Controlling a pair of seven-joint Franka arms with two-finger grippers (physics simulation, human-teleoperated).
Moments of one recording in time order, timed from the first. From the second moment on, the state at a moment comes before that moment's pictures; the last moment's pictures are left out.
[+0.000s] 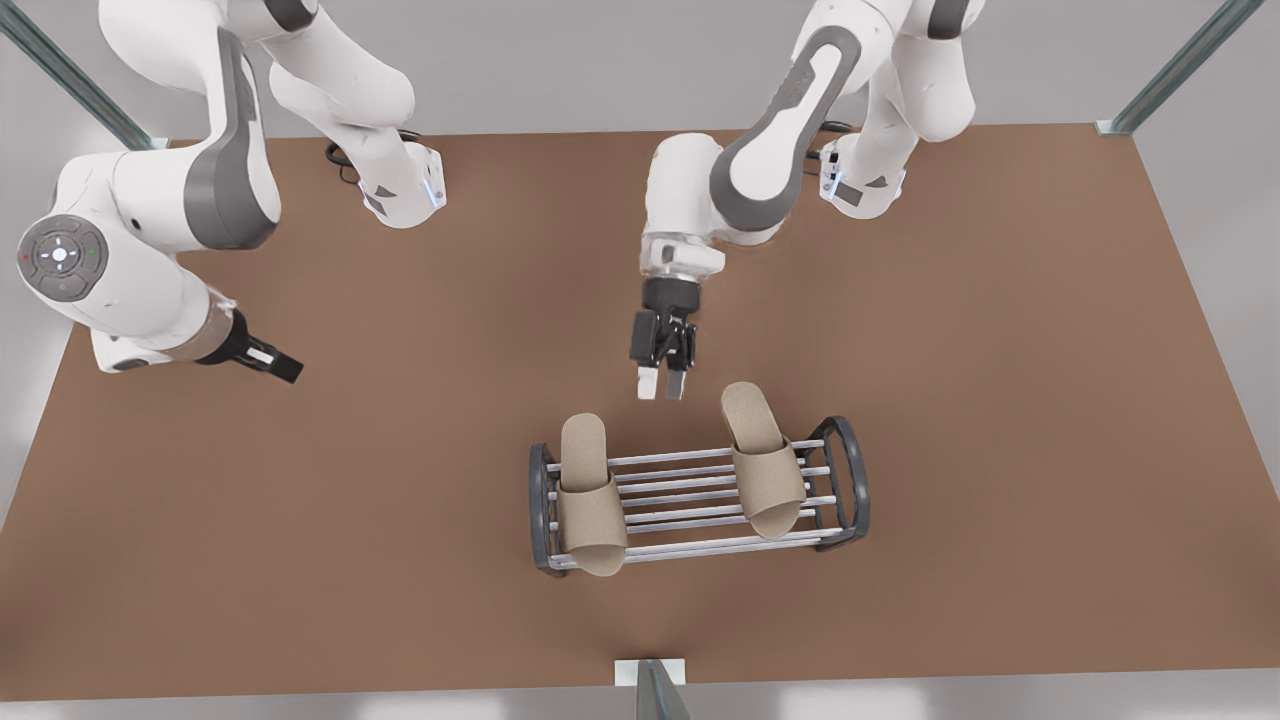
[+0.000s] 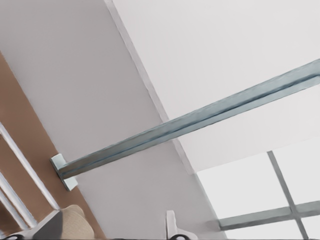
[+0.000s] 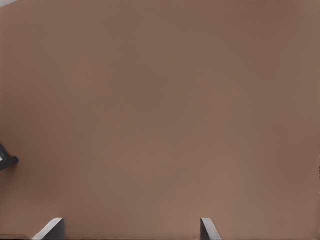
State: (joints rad) left arm -1.21 0.37 0.61 -1.50 0.96 2.56 -2.69; right arm -0.21 0.19 0.34 -1.41 -0.11 1.45 0.52
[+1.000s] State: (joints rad) left arm -0.75 0.43 -0.04 -1.09 0.00 1.35 -0.39; right arm 0.30 0.25 0.34 -1.38 -0.15 1.41 0.15
